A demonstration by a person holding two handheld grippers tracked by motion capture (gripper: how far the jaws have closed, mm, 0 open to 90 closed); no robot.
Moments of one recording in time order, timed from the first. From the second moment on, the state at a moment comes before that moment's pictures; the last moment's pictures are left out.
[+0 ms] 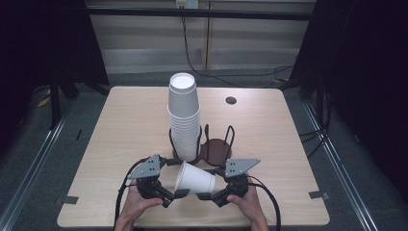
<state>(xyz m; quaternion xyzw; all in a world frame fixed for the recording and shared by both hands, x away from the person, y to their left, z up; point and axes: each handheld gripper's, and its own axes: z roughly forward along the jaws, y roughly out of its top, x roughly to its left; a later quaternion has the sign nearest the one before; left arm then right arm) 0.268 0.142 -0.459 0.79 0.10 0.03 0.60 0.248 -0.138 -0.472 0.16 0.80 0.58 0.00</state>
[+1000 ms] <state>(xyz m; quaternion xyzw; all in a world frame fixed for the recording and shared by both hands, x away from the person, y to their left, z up) 0.273 0.138 -0.460 0.78 0.08 -0.02 0.62 0.250 -0.135 -0.473 0.15 0.80 0.57 -0.01</state>
